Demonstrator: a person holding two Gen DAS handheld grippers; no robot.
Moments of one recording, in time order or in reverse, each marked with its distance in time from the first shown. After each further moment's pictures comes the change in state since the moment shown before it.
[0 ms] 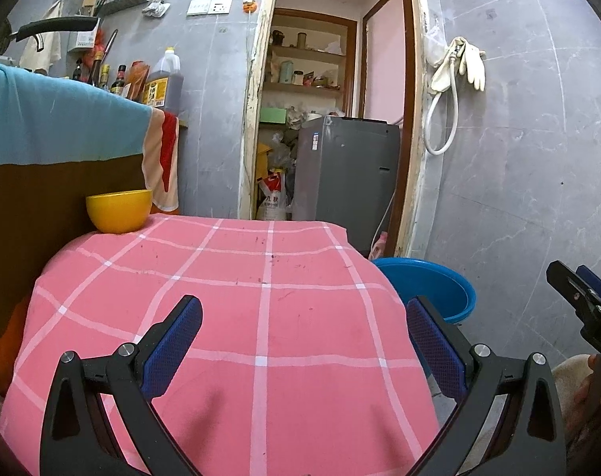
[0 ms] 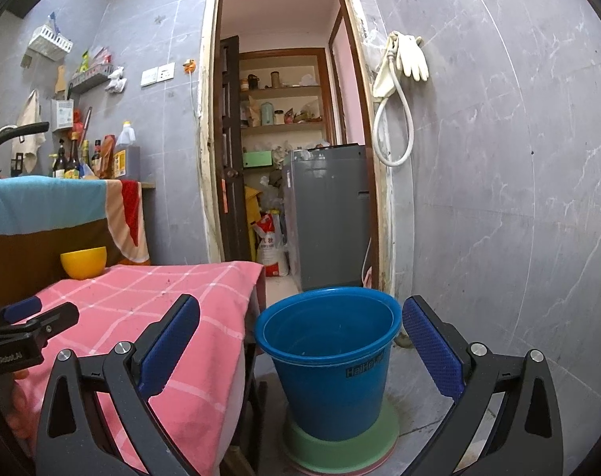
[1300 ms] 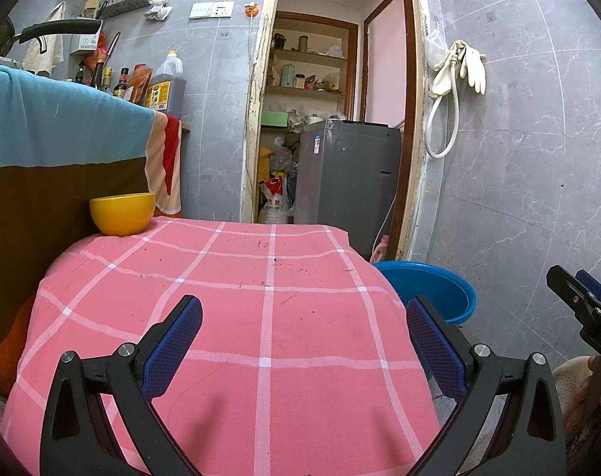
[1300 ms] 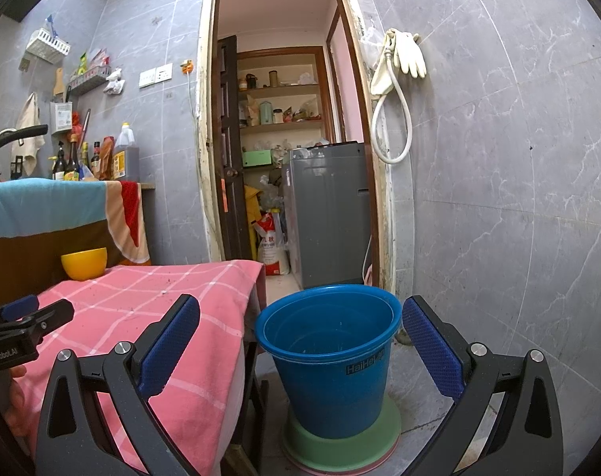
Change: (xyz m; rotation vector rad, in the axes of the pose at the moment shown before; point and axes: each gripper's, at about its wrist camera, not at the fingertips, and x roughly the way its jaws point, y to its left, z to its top) left arm -0.003 -0.003 0.000 -0.003 -0.012 0.009; right arm -0.001 -0.001 -0.001 0.003 0.002 0.000
